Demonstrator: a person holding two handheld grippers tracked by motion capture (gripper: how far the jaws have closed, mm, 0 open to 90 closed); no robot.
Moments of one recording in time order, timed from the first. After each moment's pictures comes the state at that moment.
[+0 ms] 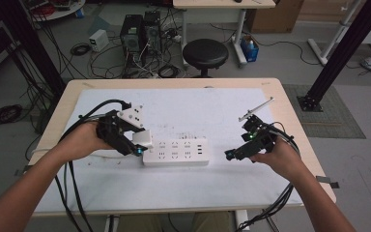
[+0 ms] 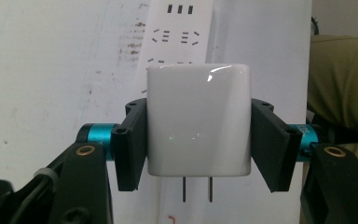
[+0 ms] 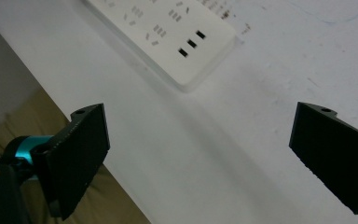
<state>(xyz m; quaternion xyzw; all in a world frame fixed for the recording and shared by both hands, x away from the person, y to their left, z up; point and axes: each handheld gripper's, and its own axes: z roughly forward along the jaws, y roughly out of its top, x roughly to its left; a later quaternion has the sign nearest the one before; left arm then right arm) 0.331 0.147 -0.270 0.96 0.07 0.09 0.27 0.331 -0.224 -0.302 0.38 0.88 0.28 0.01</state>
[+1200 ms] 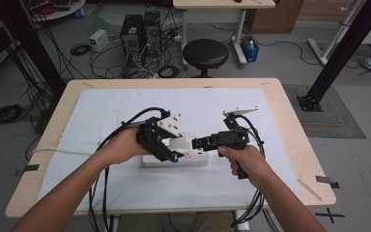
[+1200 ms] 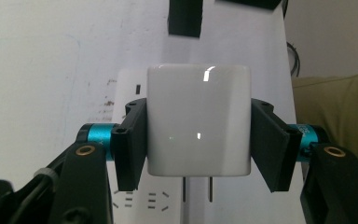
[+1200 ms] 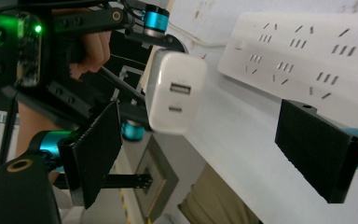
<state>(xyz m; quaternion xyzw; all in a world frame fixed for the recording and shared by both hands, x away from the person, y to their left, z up) 0.332 0.067 -0.291 0.95 0.01 0.07 0.32 0.343 -0.173 -0.332 0.48 0.71 0.44 -0.28</state>
